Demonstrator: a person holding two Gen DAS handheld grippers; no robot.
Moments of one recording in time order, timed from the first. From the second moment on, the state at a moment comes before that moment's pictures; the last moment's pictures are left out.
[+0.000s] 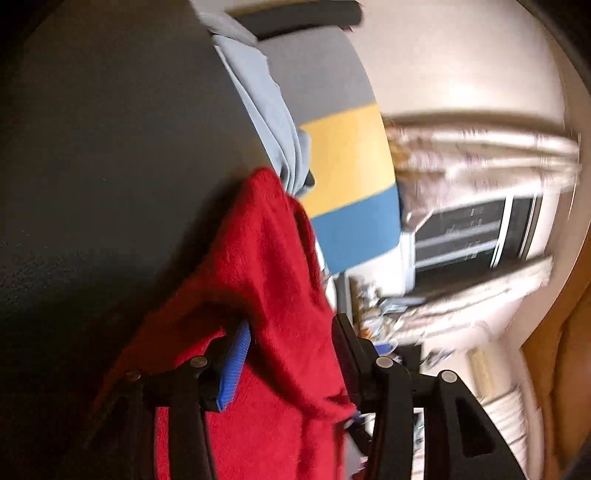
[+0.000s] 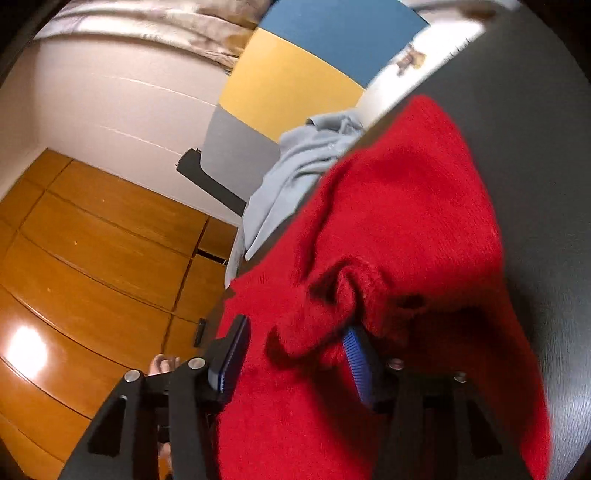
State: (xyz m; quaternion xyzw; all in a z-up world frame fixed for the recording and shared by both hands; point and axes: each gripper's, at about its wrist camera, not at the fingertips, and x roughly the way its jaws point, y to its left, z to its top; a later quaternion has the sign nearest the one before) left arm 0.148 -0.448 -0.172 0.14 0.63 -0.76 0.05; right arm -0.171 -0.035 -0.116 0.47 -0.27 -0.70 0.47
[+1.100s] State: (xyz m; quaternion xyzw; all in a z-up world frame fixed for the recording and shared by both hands) left arm 0.114 -0.435 -0.157 0.23 0.54 -0.81 0.01; right arm -0.205 -0.148 -0.096 0.62 0.05 -0.75 0.23
